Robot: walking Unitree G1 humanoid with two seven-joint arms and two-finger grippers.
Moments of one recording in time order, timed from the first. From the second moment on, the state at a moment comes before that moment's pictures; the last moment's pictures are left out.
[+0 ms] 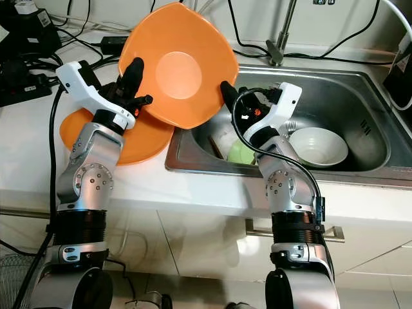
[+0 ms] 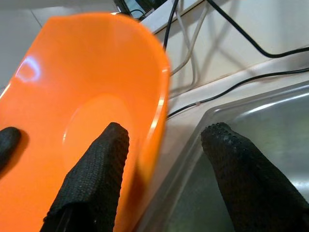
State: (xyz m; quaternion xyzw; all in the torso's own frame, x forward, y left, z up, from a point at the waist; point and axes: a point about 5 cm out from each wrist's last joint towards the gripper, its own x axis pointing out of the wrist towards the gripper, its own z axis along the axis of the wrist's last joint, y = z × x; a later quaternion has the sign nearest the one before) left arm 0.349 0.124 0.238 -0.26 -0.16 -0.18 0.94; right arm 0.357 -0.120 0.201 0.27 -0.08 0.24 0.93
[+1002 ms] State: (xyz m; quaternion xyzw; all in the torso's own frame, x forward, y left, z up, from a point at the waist) left arm 0.348 0.115 0.239 -0.23 -0.18 -0.19 0.94; right arm 0.356 -0.119 0.201 0.33 -0.08 0.25 0.91
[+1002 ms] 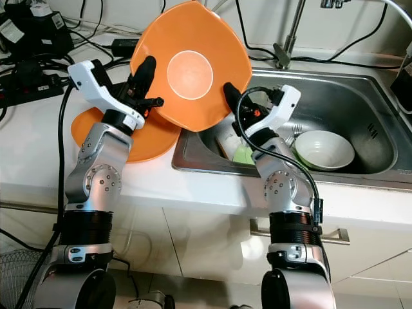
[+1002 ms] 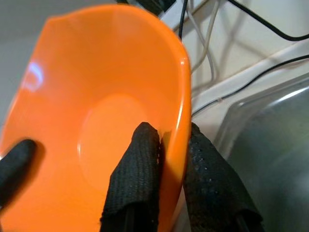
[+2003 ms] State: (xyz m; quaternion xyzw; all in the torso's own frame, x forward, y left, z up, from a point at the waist) left arm 0.347 0.104 0.233 -0.20 -0.15 -0.21 0.94; right arm 0.371 -0.169 0.213 0.40 -0.12 0.09 0.90
